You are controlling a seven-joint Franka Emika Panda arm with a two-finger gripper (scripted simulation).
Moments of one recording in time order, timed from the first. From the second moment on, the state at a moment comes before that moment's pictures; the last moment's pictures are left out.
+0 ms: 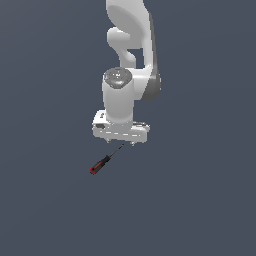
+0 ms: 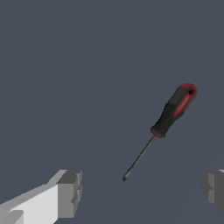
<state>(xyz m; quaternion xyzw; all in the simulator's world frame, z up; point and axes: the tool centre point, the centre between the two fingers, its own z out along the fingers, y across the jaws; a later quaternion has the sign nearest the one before) 0.016 -0.030 0.153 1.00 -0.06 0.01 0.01</state>
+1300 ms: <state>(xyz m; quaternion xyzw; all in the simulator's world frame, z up) 0.017 -0.098 0.065 0.94 -0.35 0.00 0.00</state>
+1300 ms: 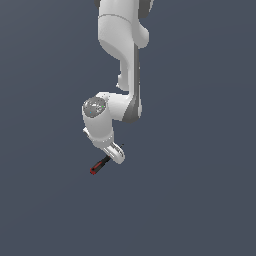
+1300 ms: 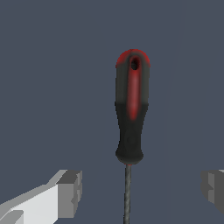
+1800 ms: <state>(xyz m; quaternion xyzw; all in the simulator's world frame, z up) 0.016 -0.098 0.033 0.94 -0.35 0.00 0.00</state>
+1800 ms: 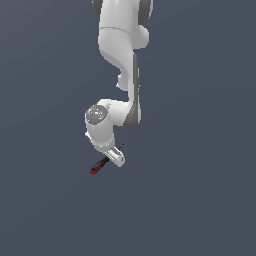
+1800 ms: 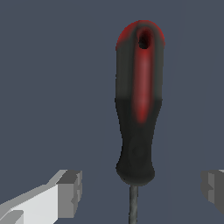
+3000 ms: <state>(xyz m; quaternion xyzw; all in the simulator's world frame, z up) 0.014 -0.092 0.020 0.94 -0.35 0.00 0.00</state>
